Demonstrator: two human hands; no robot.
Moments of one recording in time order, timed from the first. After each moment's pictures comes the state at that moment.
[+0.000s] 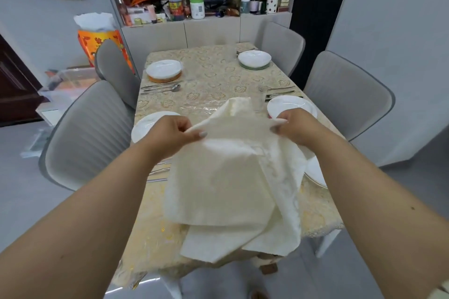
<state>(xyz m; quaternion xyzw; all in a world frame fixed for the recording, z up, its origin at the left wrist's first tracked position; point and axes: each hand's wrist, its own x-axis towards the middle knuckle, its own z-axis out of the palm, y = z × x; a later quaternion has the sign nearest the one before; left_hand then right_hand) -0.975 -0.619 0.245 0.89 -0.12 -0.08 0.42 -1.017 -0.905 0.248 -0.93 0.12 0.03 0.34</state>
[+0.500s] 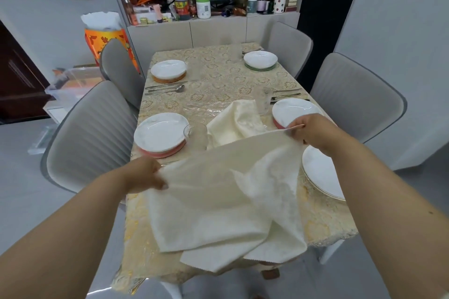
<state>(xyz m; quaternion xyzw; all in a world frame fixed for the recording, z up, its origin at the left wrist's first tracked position) -0.967 -0.548 0.193 0.96 -0.08 -0.25 0.14 -1.006 -0.938 0.235 -0.89 0.14 0.04 0.44</state>
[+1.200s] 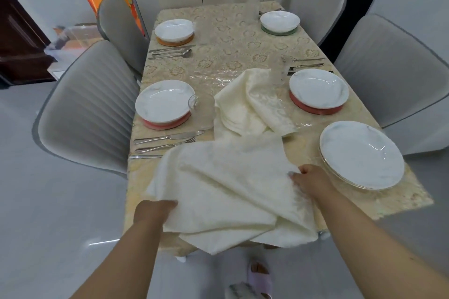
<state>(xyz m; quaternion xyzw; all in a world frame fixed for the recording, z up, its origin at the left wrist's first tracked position) -1.053 -0.573 0.060 0.74 0.44 -0.16 0.48 -1.045 -0.922 0.061 -0.82 0.32 0.12 0.46</state>
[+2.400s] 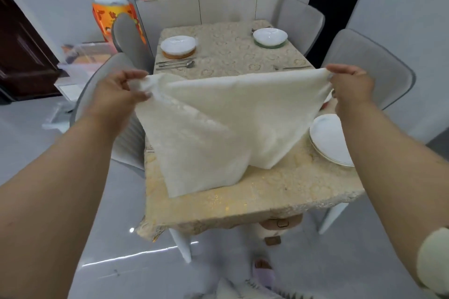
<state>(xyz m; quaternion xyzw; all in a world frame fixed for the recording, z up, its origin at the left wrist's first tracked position) -1.000 -0.523 0.265 0.76 0.00 0.08 0.64 -1.031 -0.926 0.252 -0.66 0.27 -0.26 0.65</state>
